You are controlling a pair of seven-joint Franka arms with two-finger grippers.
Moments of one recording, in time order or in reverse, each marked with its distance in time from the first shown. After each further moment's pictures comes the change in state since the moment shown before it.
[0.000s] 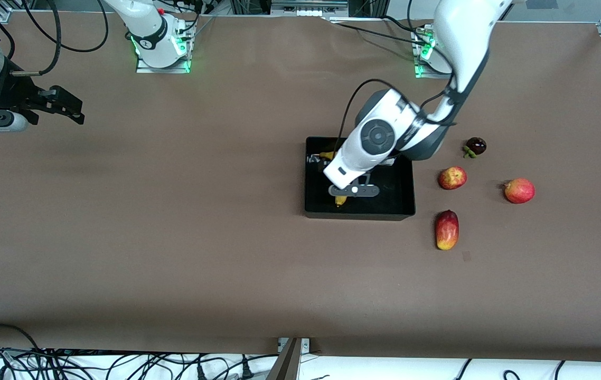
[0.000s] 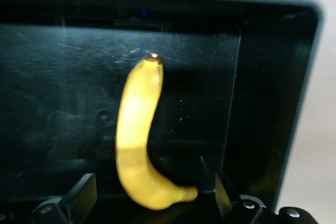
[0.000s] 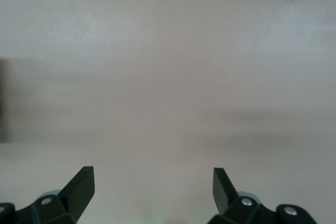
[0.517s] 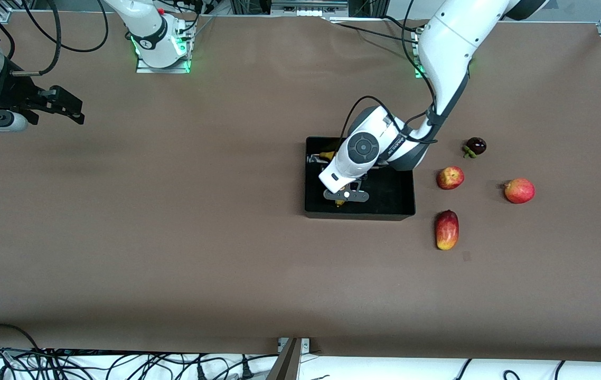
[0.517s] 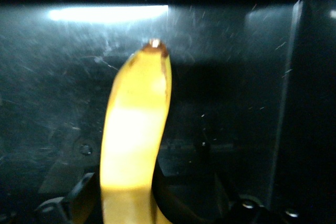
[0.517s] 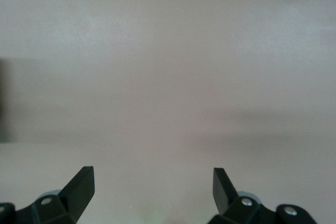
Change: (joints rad) left arm -0.011 0.108 0.000 -0.055 0.090 0.143 0.000; right arm 0.000 0.000 0.000 0.000 0.000 0.000 0.000
